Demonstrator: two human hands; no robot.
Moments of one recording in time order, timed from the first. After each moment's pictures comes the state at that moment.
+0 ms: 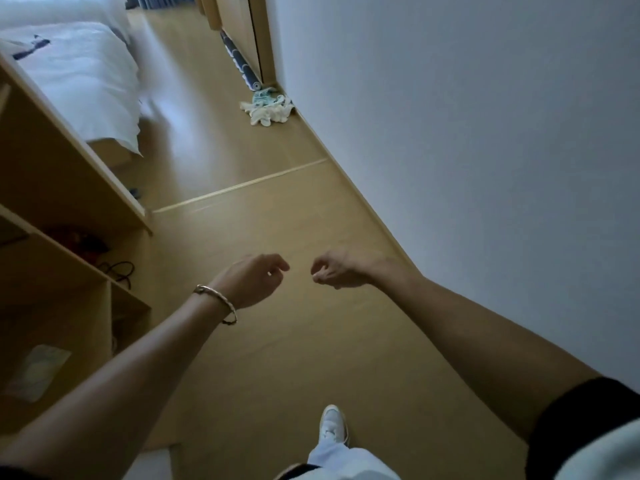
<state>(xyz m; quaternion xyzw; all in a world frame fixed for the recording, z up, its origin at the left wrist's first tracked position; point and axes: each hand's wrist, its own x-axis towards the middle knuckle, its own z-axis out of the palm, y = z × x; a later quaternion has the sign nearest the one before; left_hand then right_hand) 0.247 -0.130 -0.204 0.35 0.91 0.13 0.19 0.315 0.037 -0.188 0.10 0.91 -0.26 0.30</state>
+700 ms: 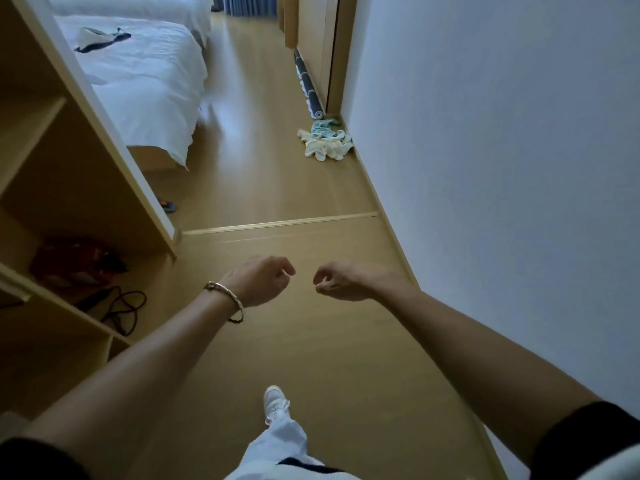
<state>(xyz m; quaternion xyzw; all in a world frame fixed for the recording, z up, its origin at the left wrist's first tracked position) -0.117 -0.095 -0.217 0.27 0.93 0.18 0.20 -0.068 0.072 -0.189 0.01 0.93 -0.17 0.32</state>
